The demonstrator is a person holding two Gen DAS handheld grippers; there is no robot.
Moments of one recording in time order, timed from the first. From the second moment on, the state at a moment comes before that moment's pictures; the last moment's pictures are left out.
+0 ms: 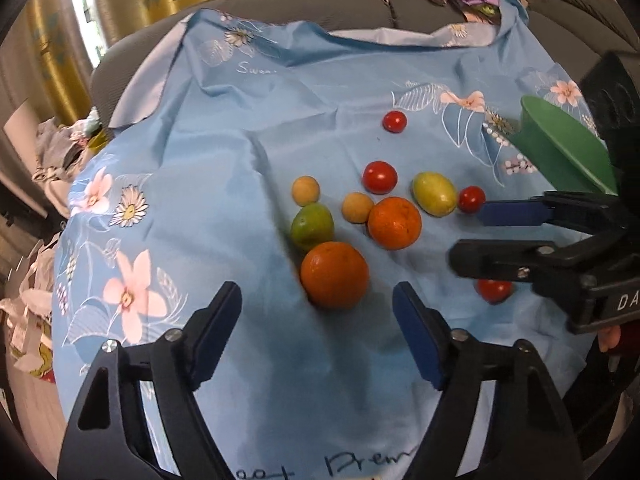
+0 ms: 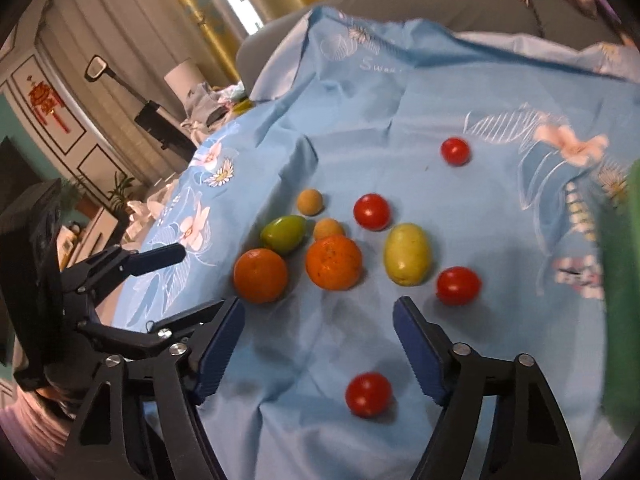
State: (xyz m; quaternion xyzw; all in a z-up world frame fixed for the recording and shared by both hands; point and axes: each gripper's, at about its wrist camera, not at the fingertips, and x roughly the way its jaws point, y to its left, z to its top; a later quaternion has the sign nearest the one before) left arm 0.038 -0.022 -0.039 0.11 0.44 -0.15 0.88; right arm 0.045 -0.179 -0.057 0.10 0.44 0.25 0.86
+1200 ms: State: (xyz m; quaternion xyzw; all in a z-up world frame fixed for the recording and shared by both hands) left arm 0.066 -0.055 -0.074 0.25 0.46 -0.22 0.83; right arm 0.094 -0.166 -0.090 0.12 0.47 0.25 0.84
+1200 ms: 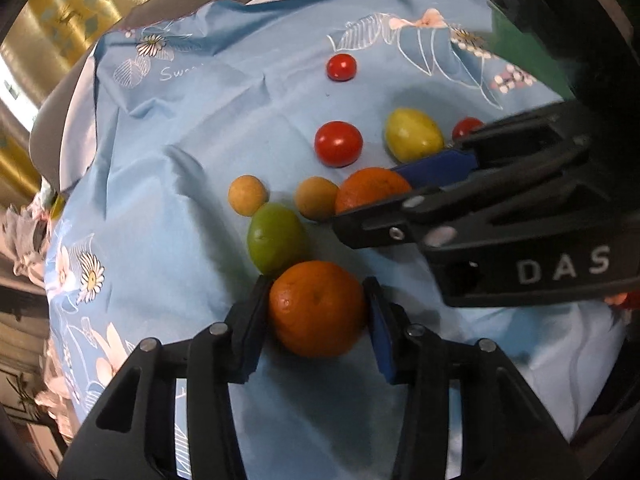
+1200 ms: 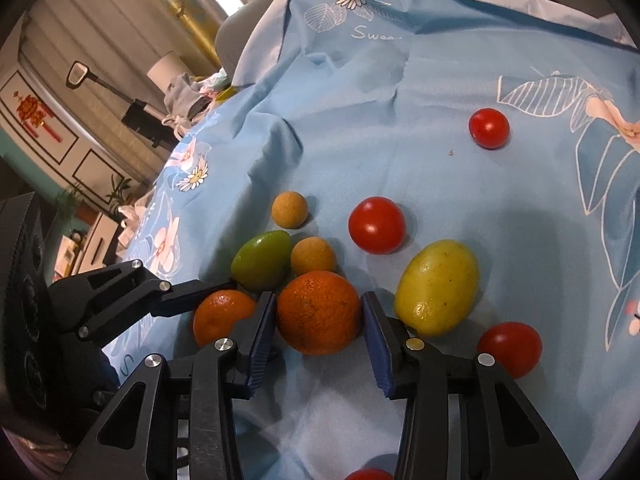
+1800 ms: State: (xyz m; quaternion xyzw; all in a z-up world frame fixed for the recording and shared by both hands) left arm 0.035 -0.085 0.004 0.15 0.40 -0.25 0.87; right arm 0.022 -0.248 -0.019 0.17 0.37 0.21 0.89
